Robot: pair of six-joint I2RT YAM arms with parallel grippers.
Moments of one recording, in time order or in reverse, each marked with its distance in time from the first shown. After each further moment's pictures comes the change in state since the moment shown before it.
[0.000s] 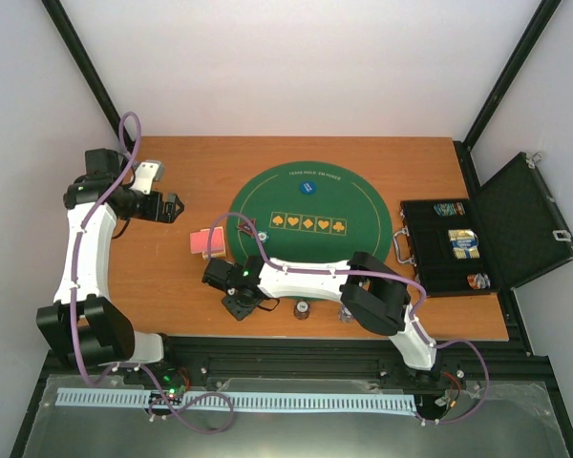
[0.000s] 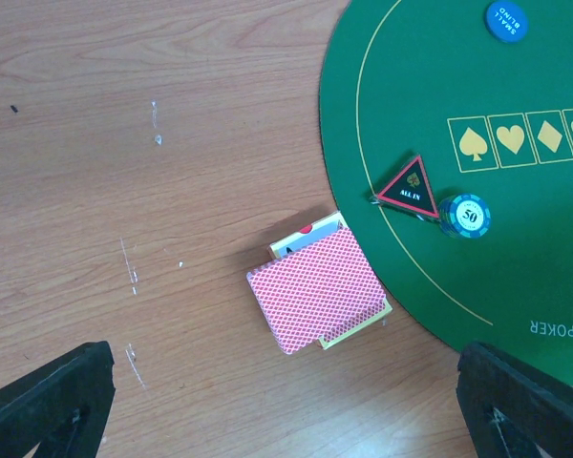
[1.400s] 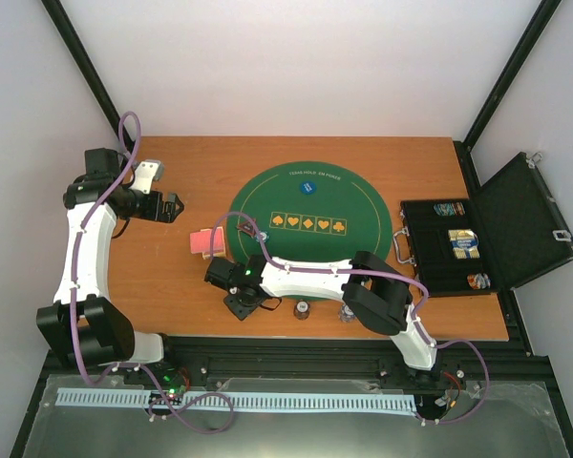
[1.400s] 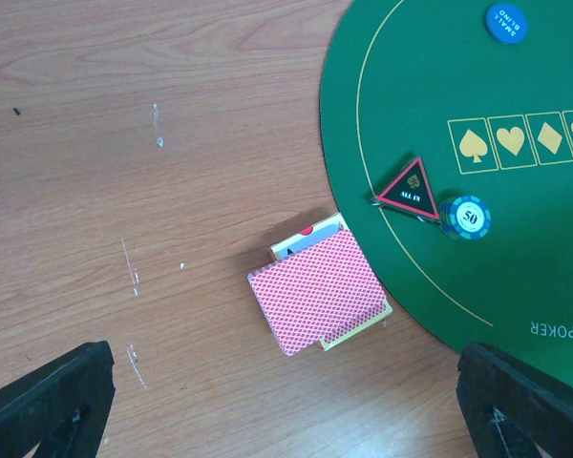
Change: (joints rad) left arm 0.000 0.000 0.004 0.000 -0.001 0.001; right arm -0.010 -0.014 -0.020 0.003 -0.008 -0.004
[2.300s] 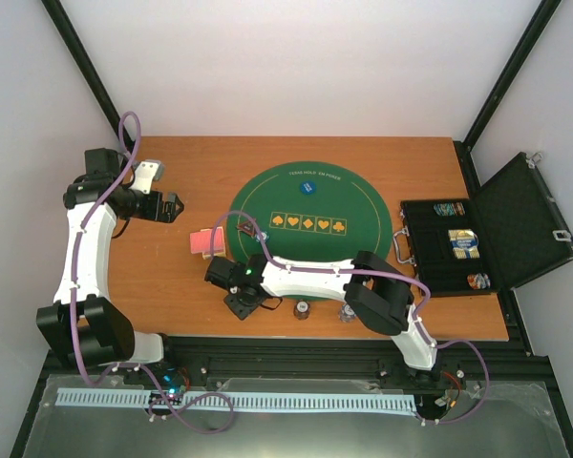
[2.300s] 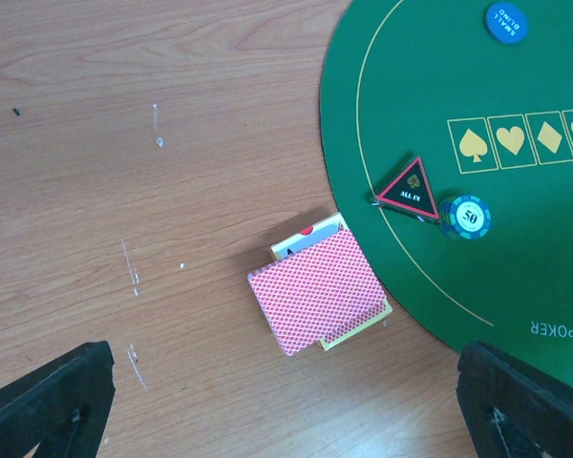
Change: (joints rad) left arm 0.000 0.000 0.000 0.000 0.000 0.004; right arm 0.000 -0.007 0.001 -0.010 0.002 0.000
